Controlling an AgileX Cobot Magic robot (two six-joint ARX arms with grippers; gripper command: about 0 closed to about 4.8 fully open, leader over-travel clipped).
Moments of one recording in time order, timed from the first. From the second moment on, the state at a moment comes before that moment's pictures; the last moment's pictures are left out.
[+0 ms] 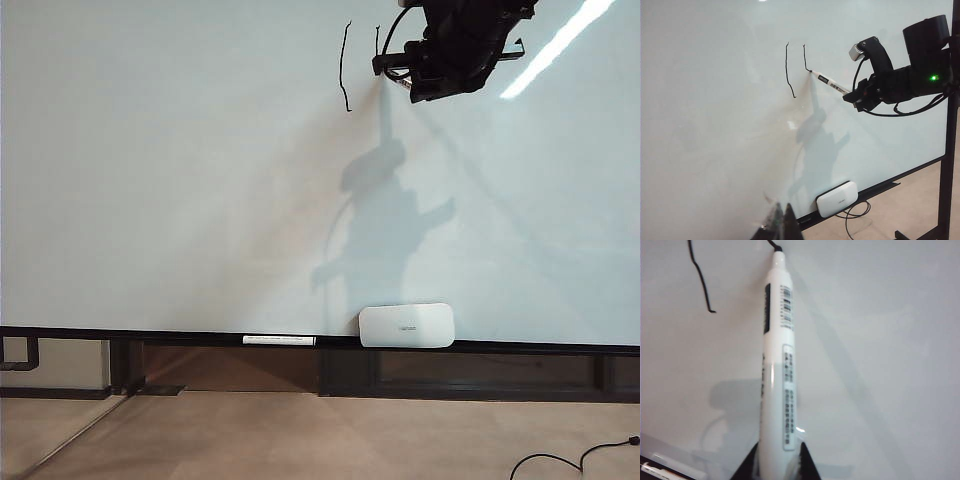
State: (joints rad) left arm -0.30 0.22 0.37 0.08 0.26 0.14; right arm 0.39 1.72 1.37 0.20 0.21 -0.11
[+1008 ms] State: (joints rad) left arm -0.30 0.22 0.37 0.08 0.26 0.15; right arm 0.38 1.66 1.36 0.14 0.32 -0.11
